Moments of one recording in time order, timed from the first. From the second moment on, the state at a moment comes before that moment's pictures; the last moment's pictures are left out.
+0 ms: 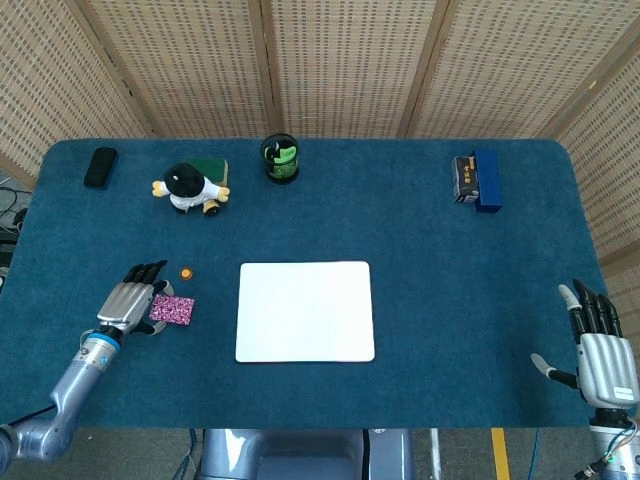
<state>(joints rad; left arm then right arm) -0.50 -1.39 -0.07 -1.40 1.19 0.90 0.14 0.04 -1.19 0.10 -1.61 -1.48 1.54 0.03</state>
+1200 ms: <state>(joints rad) -0.88 -1.67 -0.17 -1.46 0.82 0.84 0.65 0.04 -1.18 0.10 -1.61 -1.47 1.52 0.03</state>
